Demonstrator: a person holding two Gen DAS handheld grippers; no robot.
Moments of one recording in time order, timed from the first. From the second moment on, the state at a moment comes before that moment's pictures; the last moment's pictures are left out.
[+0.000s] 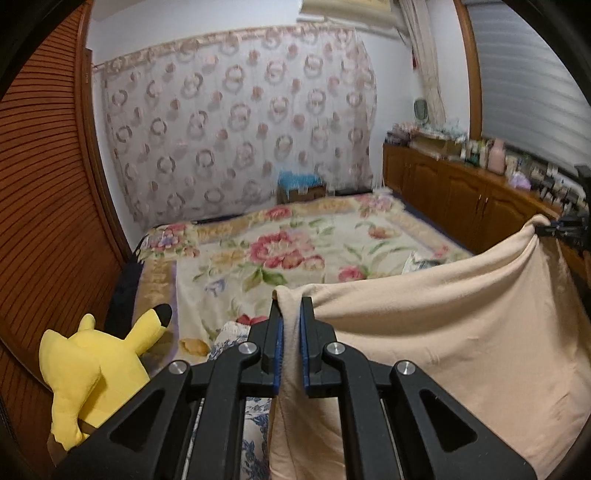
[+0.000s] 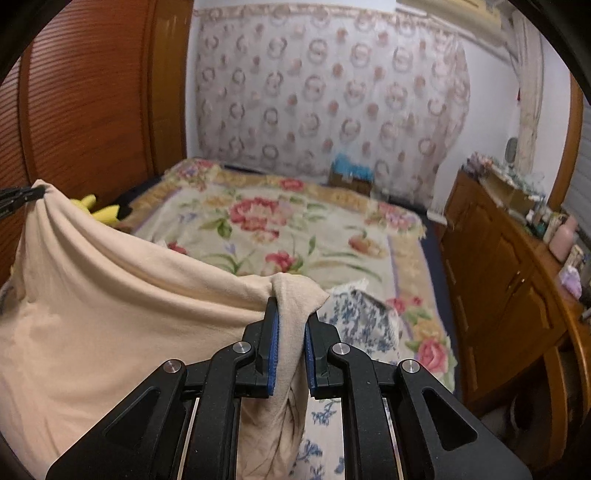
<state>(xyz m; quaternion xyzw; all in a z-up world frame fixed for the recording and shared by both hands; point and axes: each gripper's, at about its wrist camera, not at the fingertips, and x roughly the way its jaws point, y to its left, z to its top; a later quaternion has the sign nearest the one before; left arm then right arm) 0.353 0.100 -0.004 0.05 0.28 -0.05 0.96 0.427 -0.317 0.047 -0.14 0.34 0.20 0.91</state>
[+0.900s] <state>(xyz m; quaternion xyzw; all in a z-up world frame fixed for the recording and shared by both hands) 0.253 0.111 -0.075 0.02 0.43 -0.05 0.90 0.331 -0.327 -0.004 -0.10 0.43 0.21 0.87</state>
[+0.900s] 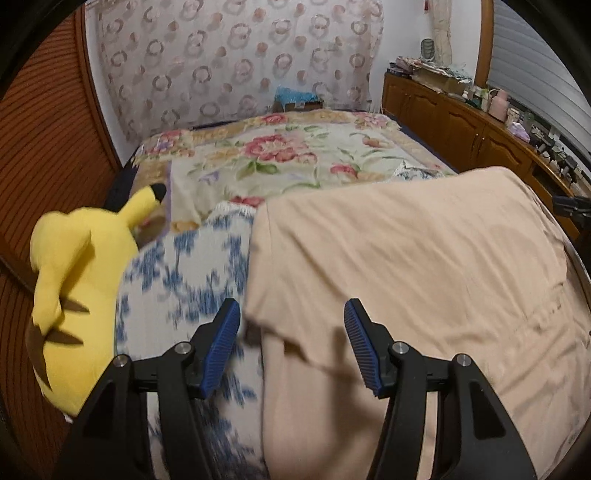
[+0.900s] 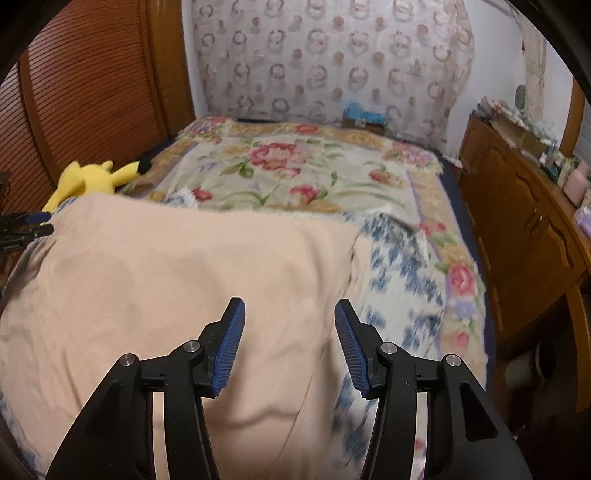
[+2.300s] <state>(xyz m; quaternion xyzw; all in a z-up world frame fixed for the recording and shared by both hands) 0.228 0.091 -0.088 -0.05 0.45 -0.09 0.89 0.293 -0.322 -0.040 -0.08 0.43 0.19 0.88</state>
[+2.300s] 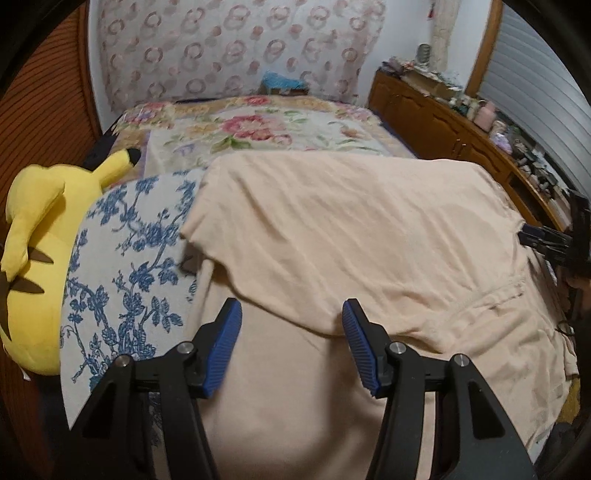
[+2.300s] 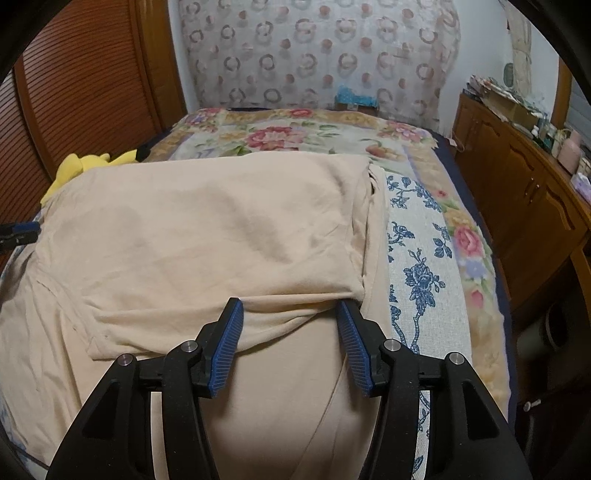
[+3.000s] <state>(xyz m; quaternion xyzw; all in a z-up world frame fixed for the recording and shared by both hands) 0.272 0.115 -0.089 -0.07 0.43 -0.05 0.90 0.311 -0.330 -0.036 -0.05 0.45 0.18 0.87</state>
